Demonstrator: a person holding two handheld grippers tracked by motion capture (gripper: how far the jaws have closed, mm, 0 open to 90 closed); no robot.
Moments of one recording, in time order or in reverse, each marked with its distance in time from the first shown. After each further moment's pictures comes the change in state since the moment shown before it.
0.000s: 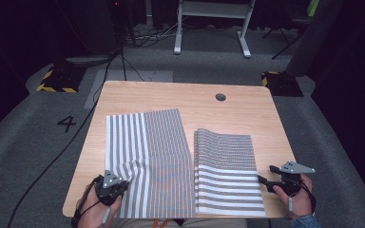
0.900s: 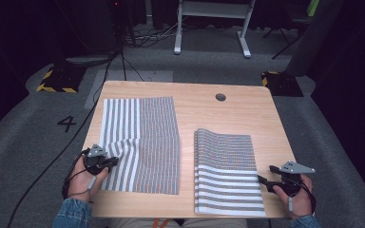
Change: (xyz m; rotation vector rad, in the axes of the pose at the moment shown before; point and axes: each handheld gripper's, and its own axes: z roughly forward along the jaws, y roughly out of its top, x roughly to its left) left arm 0.088 0.031 0.030 -0.030 -0.052 -0.005; right arm 0.000 0.000 0.000 0.000 0.000 0.000
